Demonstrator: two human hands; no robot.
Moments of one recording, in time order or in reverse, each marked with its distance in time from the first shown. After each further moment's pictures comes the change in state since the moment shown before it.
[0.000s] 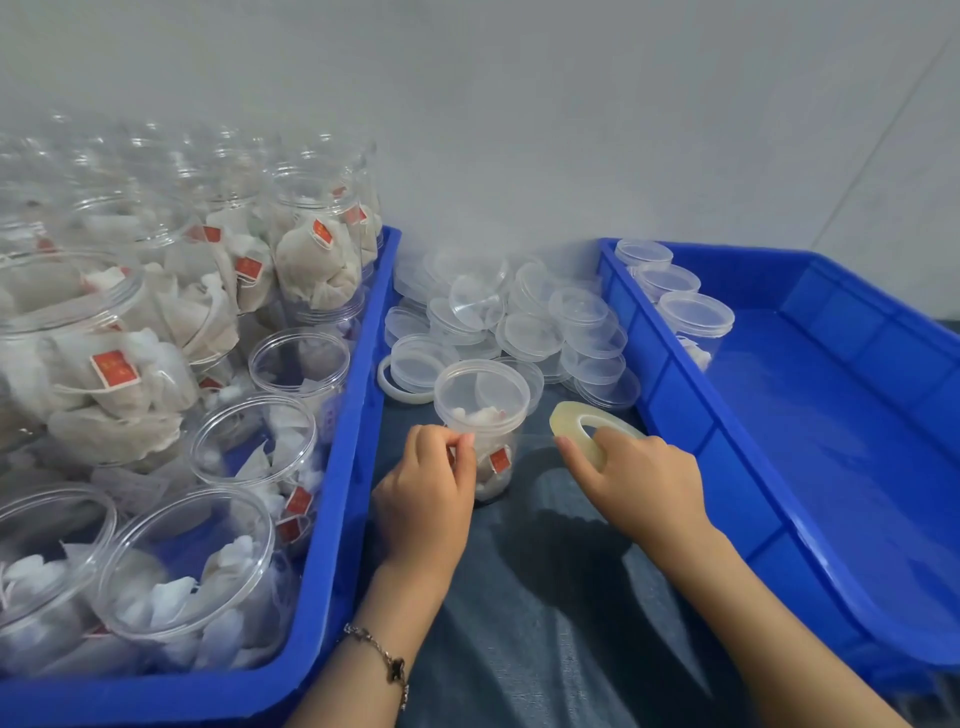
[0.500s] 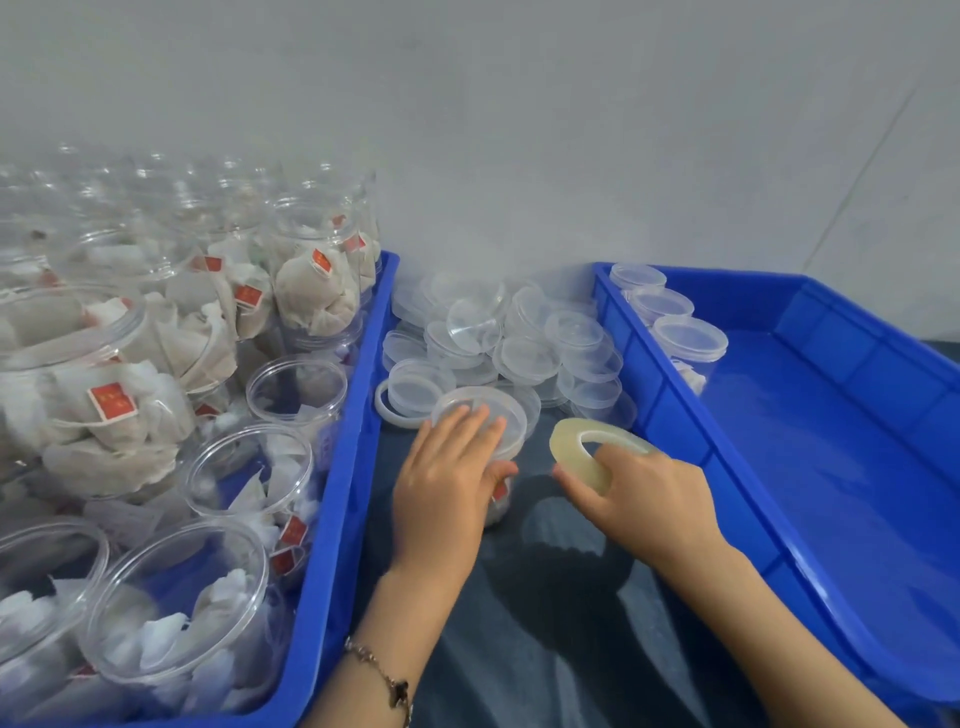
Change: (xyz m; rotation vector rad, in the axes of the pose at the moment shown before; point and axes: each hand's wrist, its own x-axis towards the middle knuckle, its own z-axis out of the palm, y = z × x) left_hand 0.020 0.014 -0.001 -0.029 -0.207 0.260; right_hand 0.006 0.003 -0.016 -0.066 -0.053 -0.063
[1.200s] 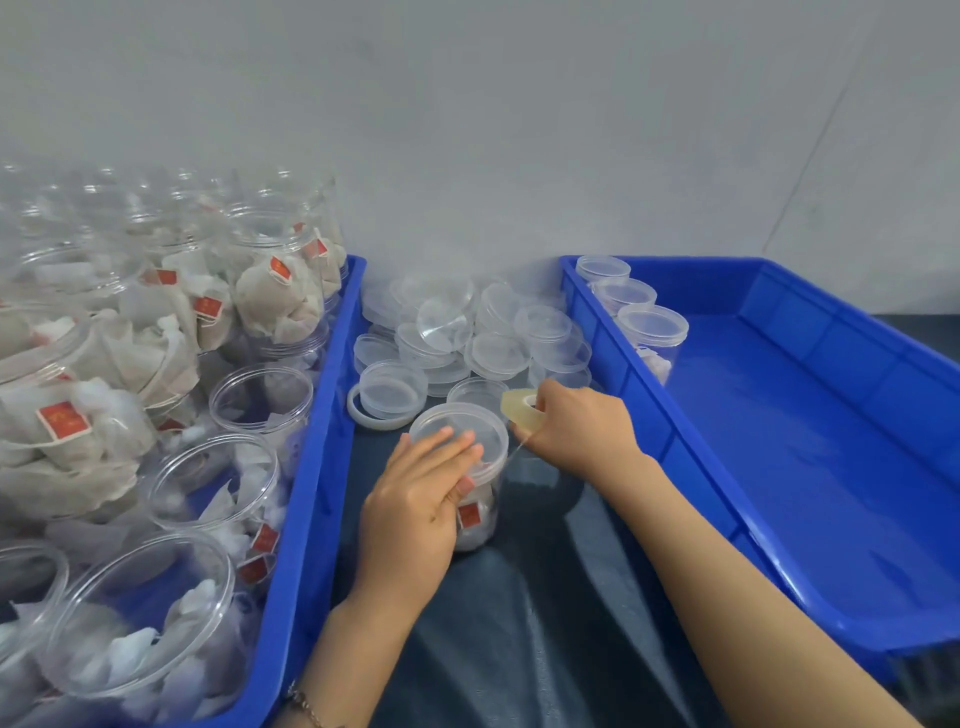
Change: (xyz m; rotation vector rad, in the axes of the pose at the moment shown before) left_hand -0.015 0.004 -0.010 -0.261 -0.002 -0.017; right_hand 0.062 0.001 0.029 0.105 -0.099 0.009
